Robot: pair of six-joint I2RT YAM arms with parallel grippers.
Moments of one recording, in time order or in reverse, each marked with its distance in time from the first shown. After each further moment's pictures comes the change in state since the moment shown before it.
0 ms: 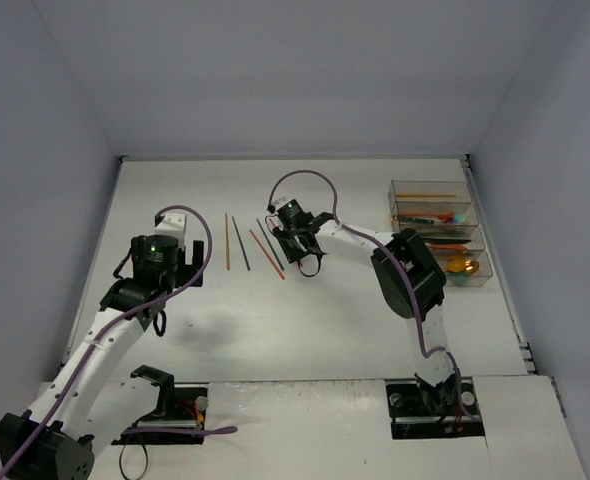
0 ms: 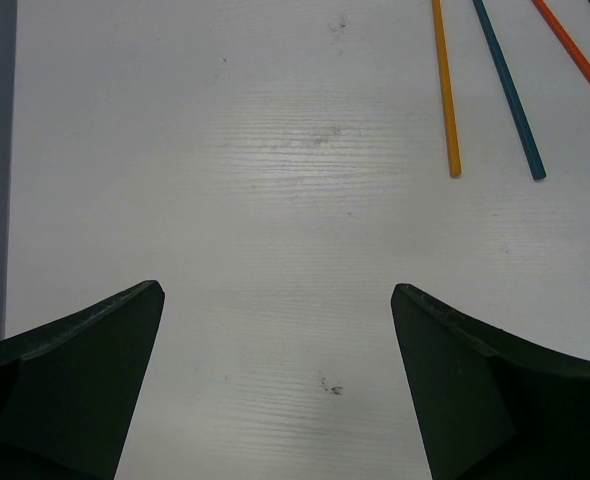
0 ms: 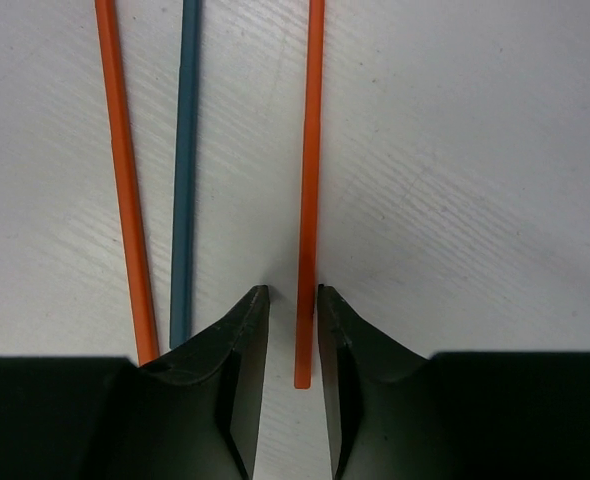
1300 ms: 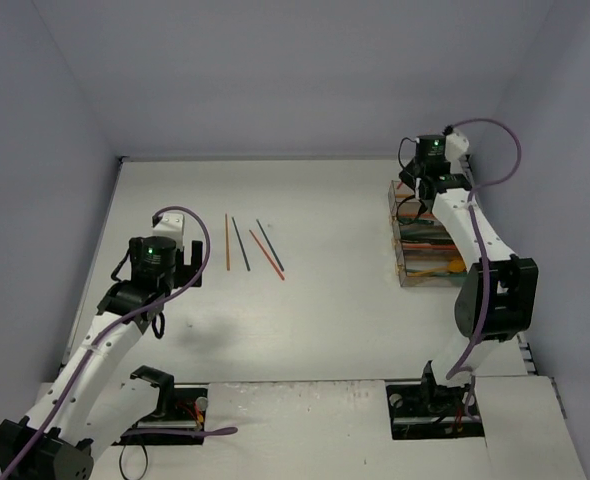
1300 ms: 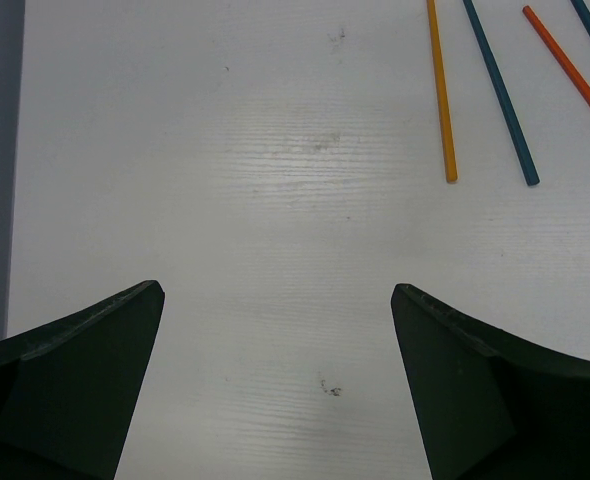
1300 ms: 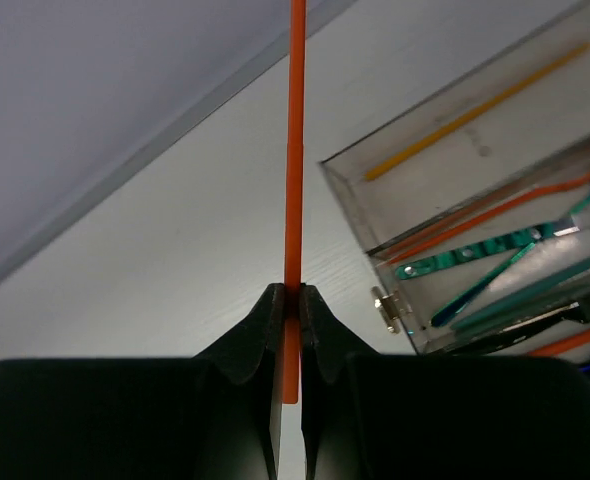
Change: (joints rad) left arm 0.000 -0.024 0.000 0.000 0.000 0.001; right arm -0.609 -0.411 -0.046 0.062 0.186 0.548
